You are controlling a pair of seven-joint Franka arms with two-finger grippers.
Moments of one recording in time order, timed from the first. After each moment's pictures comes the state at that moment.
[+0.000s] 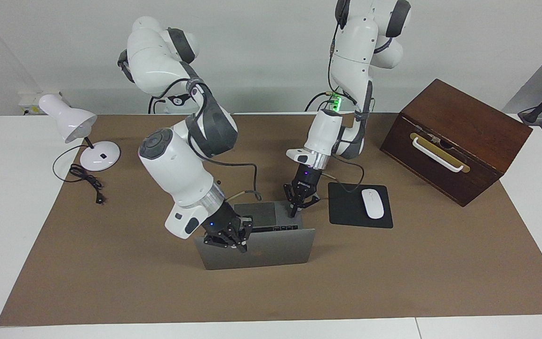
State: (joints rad) left arm -0.61 0.47 0.02 -2.21 -0.06 3.50 0.12; right arm 0.13 0.84 0.29 -0.89 0.09 2.06 0.13
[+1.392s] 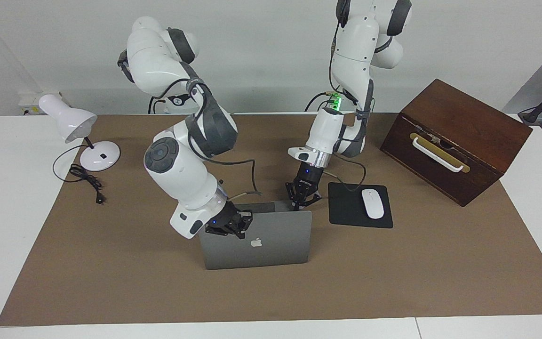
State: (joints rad) left arm -0.61 0.46 0.02 -2.25 -0.06 3.52 0.17; right arm 0.13 0.84 0.29 -0.89 0.09 1.85 0.23
